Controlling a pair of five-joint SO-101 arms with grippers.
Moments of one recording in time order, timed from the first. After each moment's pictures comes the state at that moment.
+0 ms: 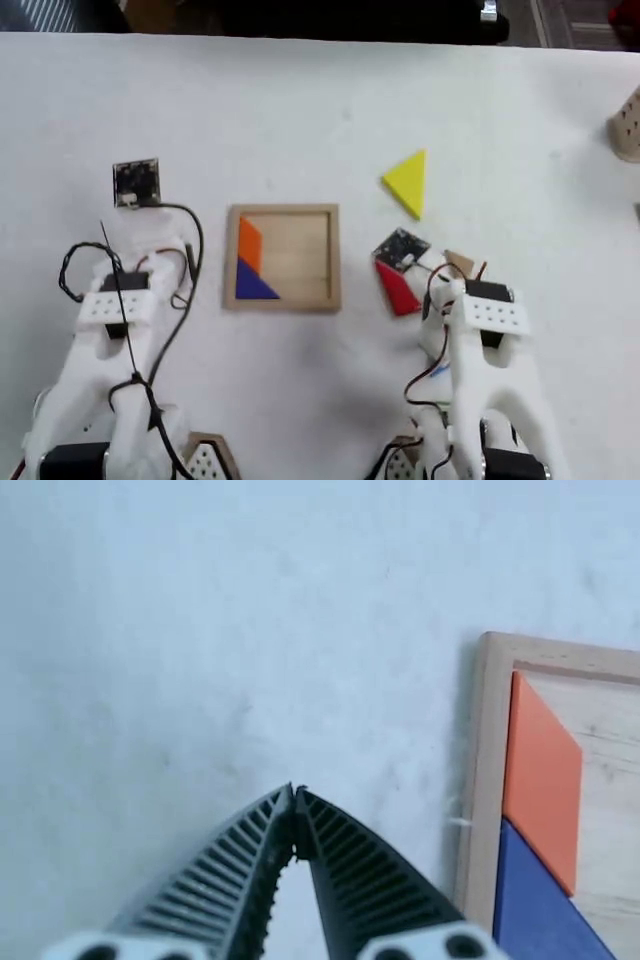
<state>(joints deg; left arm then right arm) -9.7 -28.0 65.2 28.6 9.6 5.9 -28.9 63.9 56.3 55.8</state>
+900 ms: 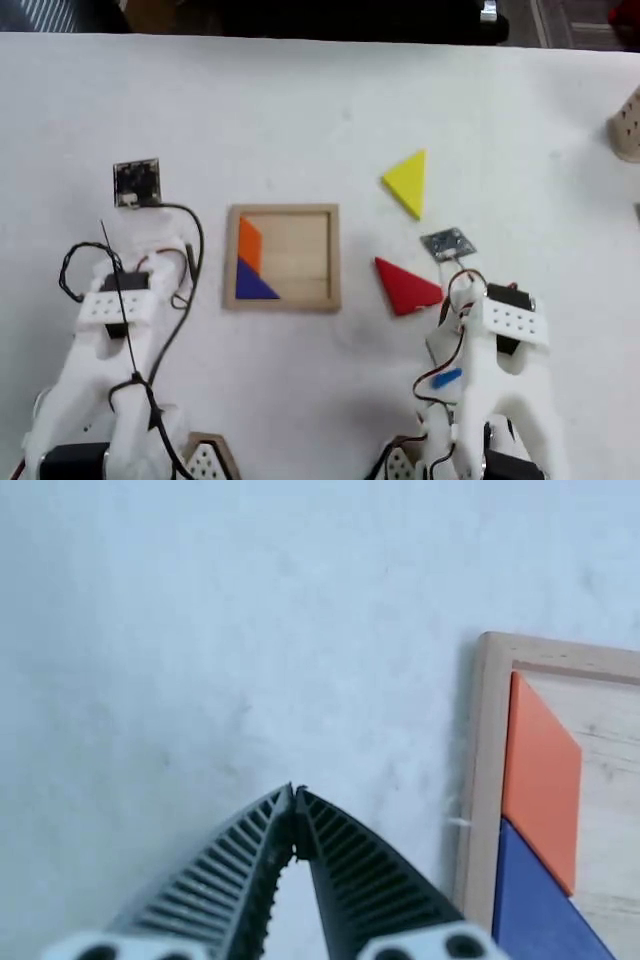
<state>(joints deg) -9.7 -28.0 65.2 28.6 9.6 12.5 -29.6 65.8 63.1 38.7</state>
